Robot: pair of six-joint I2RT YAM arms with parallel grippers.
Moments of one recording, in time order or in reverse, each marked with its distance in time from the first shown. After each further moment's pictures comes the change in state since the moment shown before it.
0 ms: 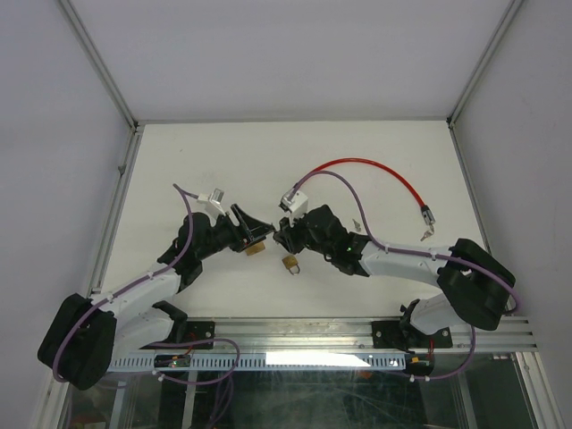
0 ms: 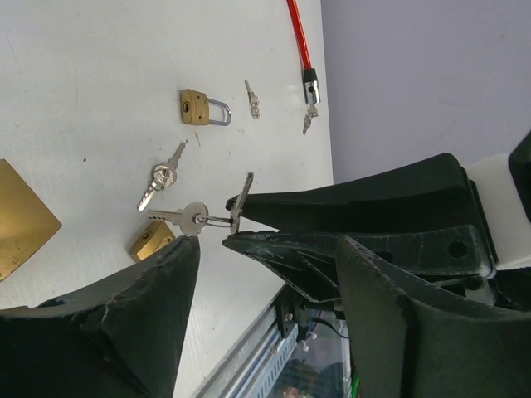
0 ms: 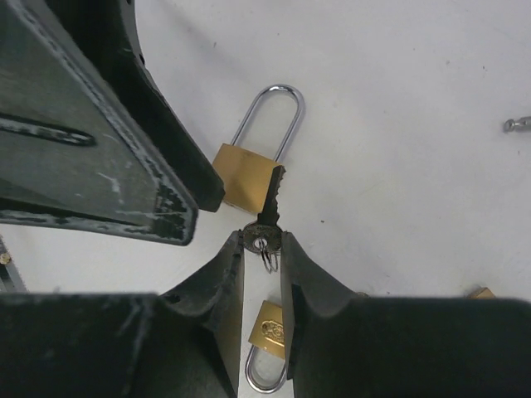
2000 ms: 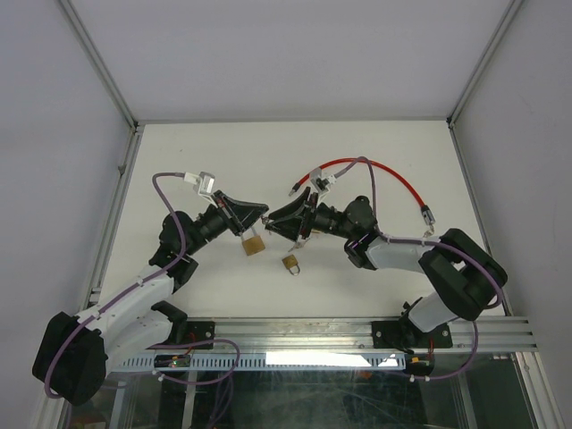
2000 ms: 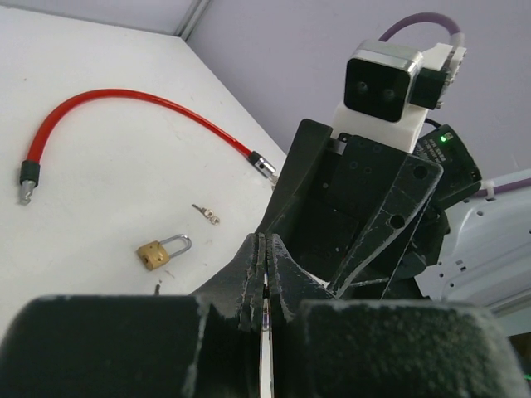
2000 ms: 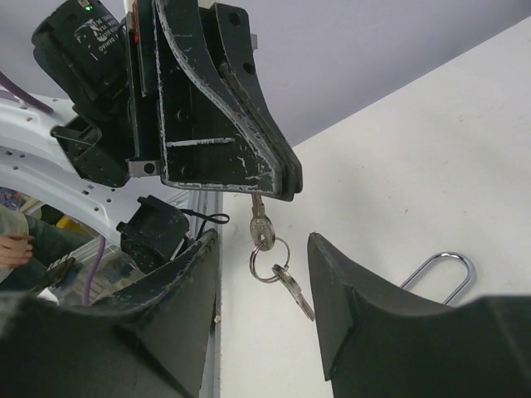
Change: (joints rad) left arm 0.006 -0.103 0.064 0.240 0.036 0.377; right arm -0.224 0.076 -0.128 0.845 -0.609 0.446
